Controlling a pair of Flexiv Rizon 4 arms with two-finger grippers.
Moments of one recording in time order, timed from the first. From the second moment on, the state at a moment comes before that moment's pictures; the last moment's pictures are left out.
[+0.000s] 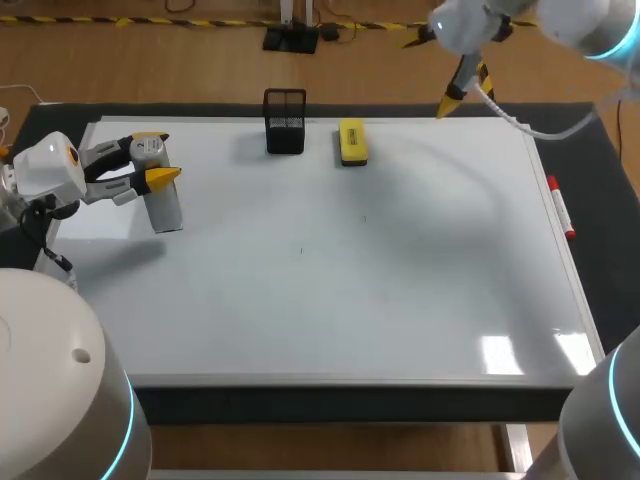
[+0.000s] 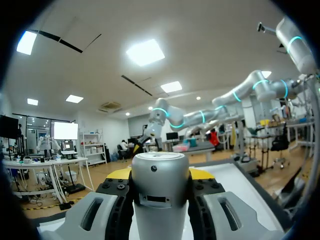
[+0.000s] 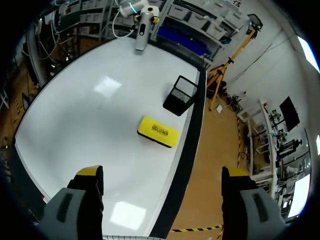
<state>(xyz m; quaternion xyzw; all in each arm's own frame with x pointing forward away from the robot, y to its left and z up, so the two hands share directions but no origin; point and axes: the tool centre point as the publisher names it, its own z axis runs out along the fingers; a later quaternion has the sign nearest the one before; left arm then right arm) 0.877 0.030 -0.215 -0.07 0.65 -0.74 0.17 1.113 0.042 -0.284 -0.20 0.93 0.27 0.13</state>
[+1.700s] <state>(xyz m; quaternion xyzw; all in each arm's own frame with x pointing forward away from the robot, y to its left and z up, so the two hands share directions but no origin) 0.920 0.003 -0.177 -0.03 0.64 -0.75 0.15 1.101 0.034 -0.277 -0.17 0.93 0.27 0.17</state>
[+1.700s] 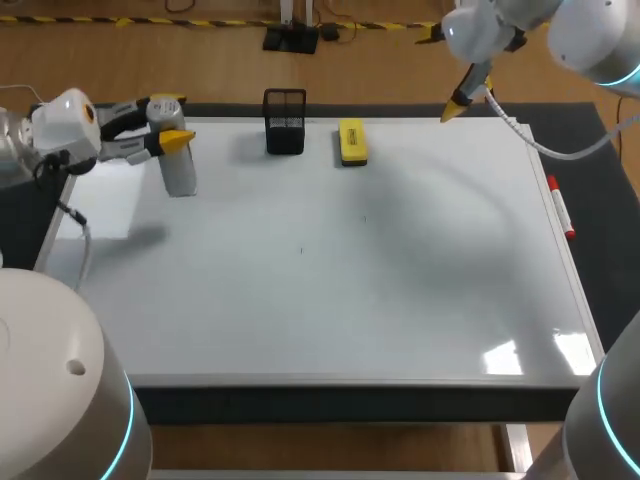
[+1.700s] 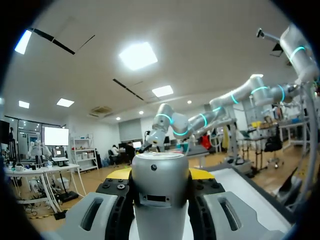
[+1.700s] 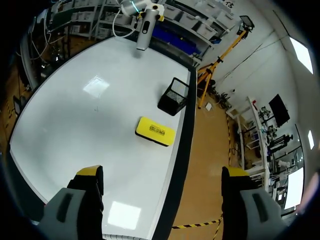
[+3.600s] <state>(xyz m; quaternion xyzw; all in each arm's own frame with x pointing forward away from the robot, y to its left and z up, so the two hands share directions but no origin) 1.110 -0.133 -0.139 0.04 0.60 -0.80 0.03 1.100 0.034 -0.277 -0.17 0.93 0.27 0.17</state>
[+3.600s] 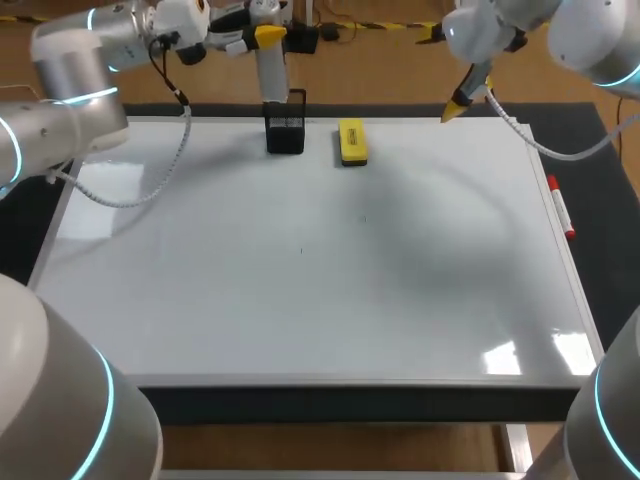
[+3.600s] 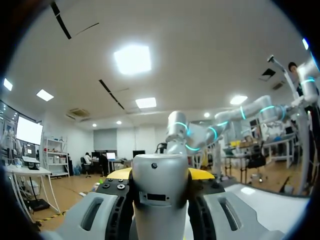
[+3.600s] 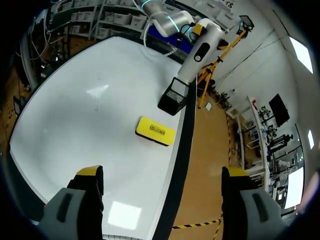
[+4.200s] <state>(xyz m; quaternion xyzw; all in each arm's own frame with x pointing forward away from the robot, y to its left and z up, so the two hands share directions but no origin) 1.120 -0.145 -0.160 0.04 0.59 -0.80 0.01 1.100 0.034 -0.277 -0.17 0.93 0.27 0.17</state>
